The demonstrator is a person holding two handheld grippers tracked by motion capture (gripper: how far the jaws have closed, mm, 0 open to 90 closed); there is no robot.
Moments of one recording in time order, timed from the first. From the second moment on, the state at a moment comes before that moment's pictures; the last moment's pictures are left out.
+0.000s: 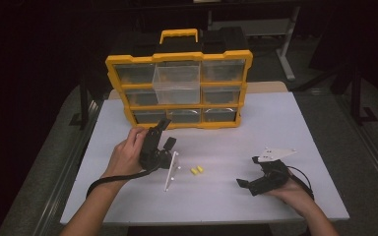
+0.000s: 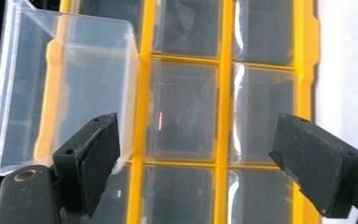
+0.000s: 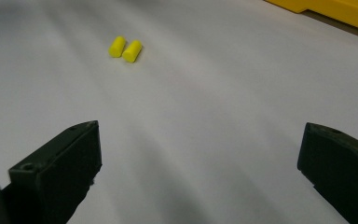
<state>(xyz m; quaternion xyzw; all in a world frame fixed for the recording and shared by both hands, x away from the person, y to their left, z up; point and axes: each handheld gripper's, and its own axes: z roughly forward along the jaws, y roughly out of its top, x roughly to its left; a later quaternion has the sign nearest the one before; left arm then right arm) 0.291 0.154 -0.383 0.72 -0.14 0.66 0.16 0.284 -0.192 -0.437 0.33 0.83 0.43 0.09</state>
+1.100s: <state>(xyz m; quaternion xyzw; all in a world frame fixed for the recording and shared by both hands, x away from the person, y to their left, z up) 0.282 0.169 -0.448 0.76 -0.10 0.63 0.14 0.282 -0.191 -0.436 0.33 0.84 0.43 0.09</state>
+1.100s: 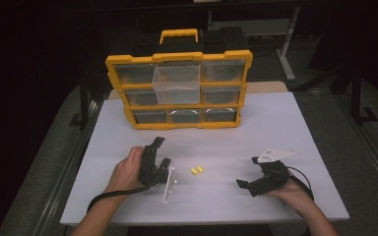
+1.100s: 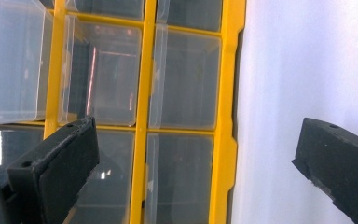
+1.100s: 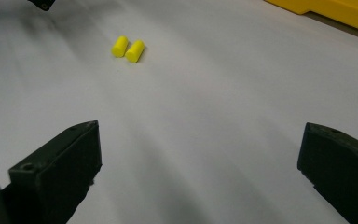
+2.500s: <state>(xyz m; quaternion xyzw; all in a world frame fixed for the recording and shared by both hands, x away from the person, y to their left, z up) 0.287 0.176 -0.438 0.80 0.02 0.55 0.26 0.279 -0.191 -0.433 0.35 0.83 0.42 0.10</state>
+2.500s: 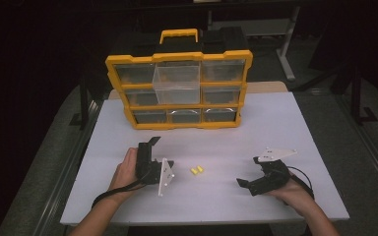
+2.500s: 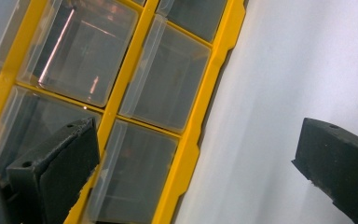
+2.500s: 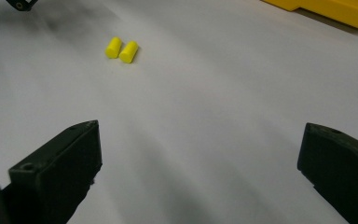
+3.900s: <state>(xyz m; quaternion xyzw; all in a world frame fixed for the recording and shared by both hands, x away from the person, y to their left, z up) 0.303 0.188 -0.426 0.83 0.19 0.36 0.38 0.278 -0.188 -0.437 0.34 0.84 0.41 0.11</state>
